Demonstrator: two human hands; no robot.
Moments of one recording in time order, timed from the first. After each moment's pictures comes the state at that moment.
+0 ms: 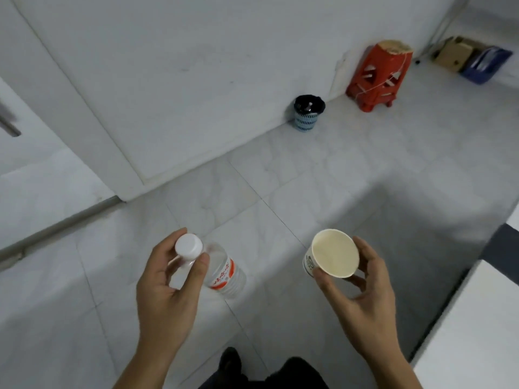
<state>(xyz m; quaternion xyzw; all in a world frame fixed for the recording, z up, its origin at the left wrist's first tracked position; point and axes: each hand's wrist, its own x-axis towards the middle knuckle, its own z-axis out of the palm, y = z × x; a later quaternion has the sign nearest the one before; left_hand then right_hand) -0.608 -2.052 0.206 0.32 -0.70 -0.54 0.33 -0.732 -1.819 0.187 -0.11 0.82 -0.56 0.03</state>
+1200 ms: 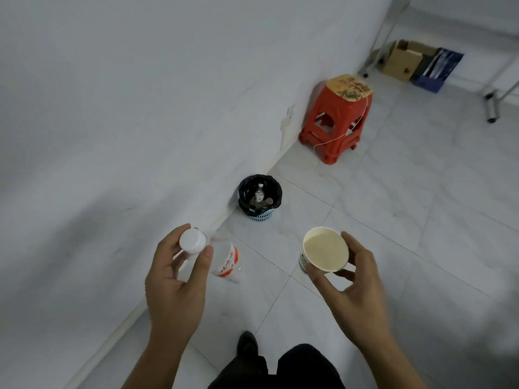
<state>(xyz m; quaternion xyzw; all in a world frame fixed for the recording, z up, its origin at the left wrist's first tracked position) -1.677 -2.365 0.196 0.22 -0.75 -0.56 0.27 -1.726 -2.120 0.173 0.01 0.85 -0.53 -0.02</state>
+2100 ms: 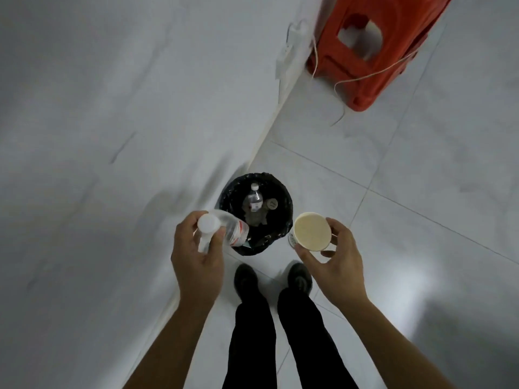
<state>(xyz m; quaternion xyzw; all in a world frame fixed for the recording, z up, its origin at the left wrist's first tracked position) -2.260 -2.450 -0.141 0.29 -0.82 -0.49 0.08 -2.268 -2.226 -0.169 0.15 0.87 -0.44 0.16</state>
